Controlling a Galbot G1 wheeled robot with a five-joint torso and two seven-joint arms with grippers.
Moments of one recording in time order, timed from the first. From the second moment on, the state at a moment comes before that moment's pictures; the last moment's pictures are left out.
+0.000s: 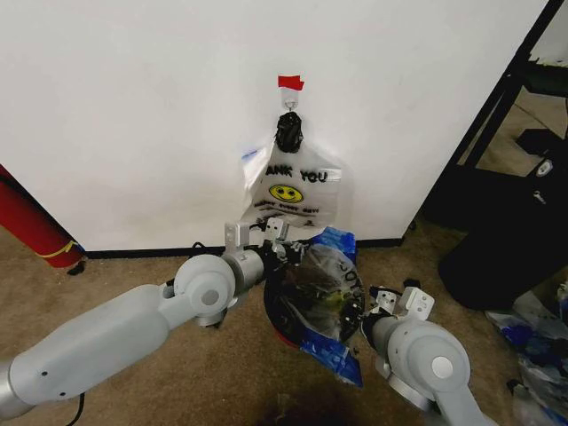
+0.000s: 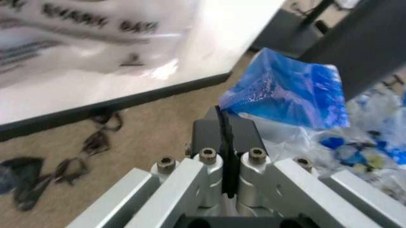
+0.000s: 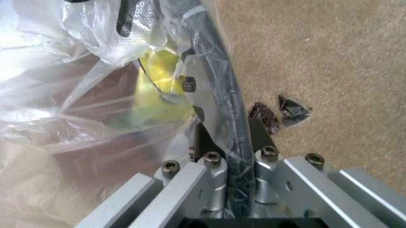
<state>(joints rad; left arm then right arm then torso) 0.37 -0.78 0.48 -2.00 -1.51 0.34 -0.48 -1.25 1.31 0.25 2.31 1.44 -0.66 1.30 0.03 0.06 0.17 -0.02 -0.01</state>
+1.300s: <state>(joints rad) 0.47 -0.66 0.33 -1.89 -1.54 0.52 -0.45 -1.25 1.29 0.27 2.29 1.37 -0.65 1.16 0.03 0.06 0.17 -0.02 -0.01</state>
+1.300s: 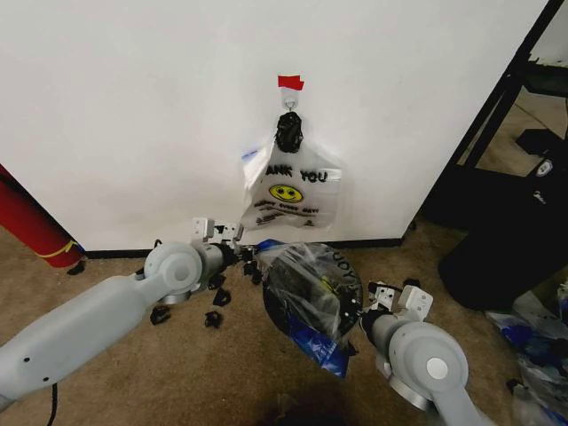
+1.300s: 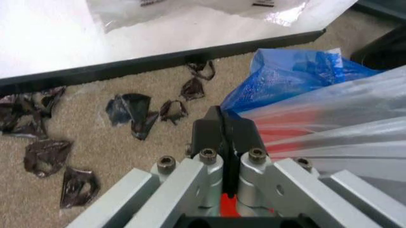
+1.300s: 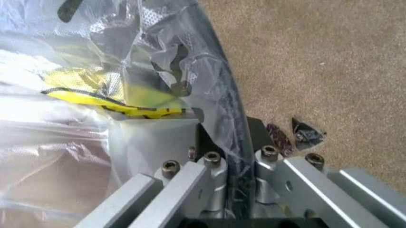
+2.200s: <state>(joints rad) 0.79 -0.61 -0.09 -2.12 -1.59 0.52 -0.54 -1.21 1.35 0.28 2.20 1.32 -0.59 1.14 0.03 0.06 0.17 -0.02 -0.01</state>
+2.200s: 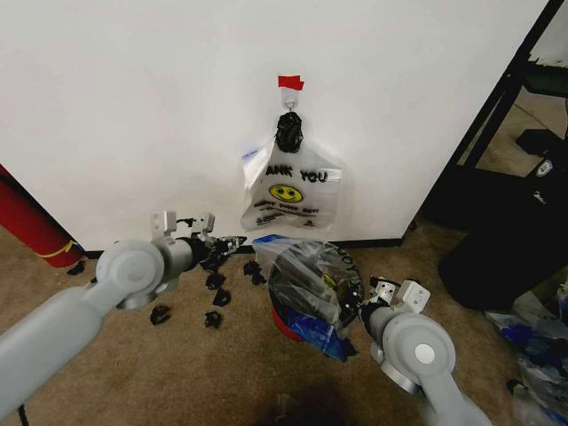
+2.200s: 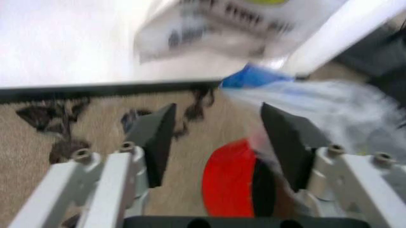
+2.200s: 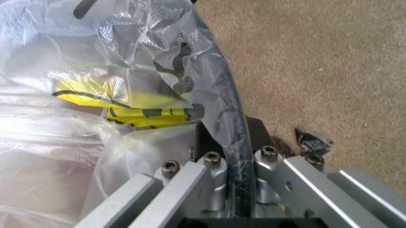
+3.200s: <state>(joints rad) 1.08 -0.74 -0.07 -2.34 -1.44 0.43 -0.49 -1.13 1.43 0.32 2.14 1.35 -0.49 1.11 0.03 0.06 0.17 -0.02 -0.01</state>
